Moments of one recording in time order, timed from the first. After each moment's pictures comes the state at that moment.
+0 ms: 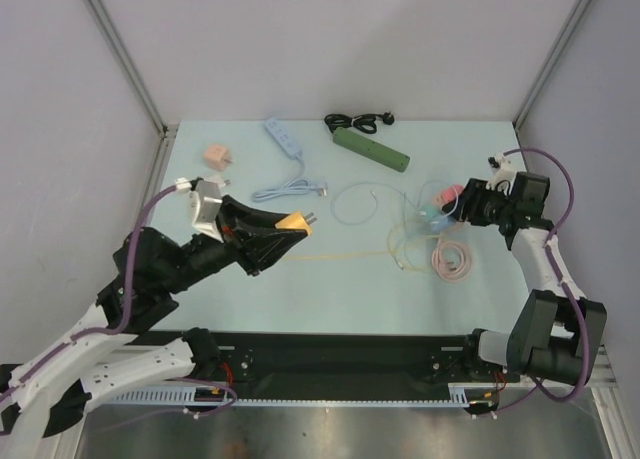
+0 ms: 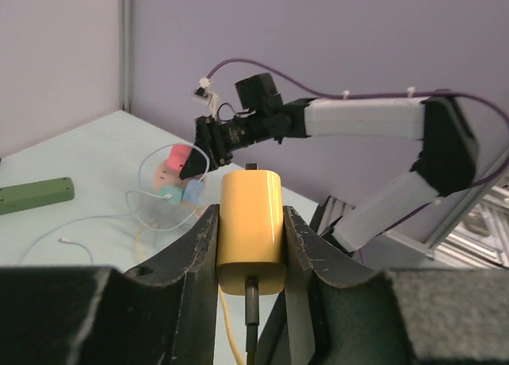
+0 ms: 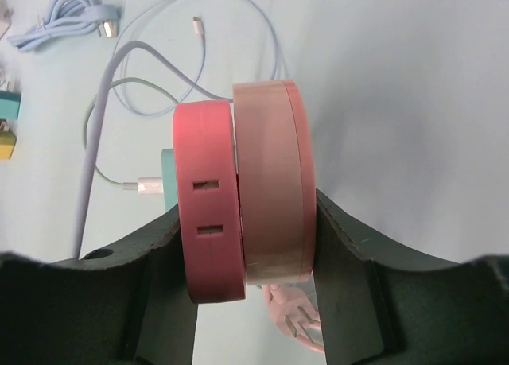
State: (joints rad) left arm -0.98 0.67 1.03 -0.14 0.13 -0.29; right arm -0.22 1.26 0.82 -0.22 -0.63 0.09
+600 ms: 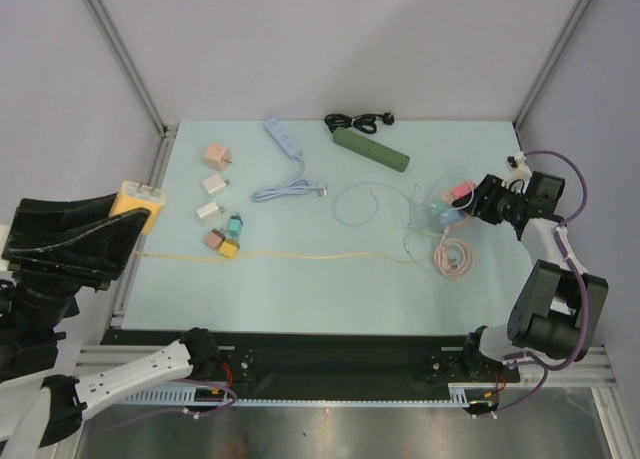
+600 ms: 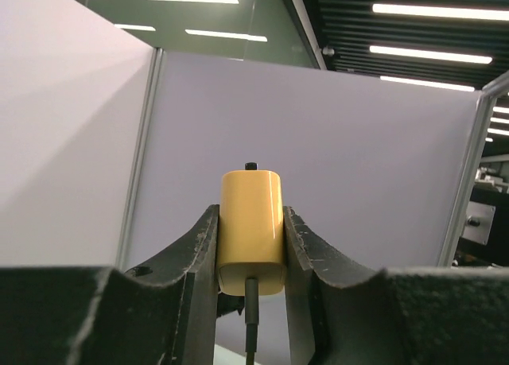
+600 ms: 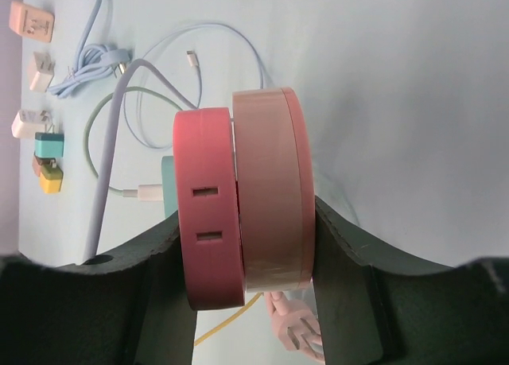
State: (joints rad) left arm -0.98 0.54 1.41 -0.12 0.05 -0.34; right arm -0.36 1.39 0.86 -0.18 -0.75 0.18
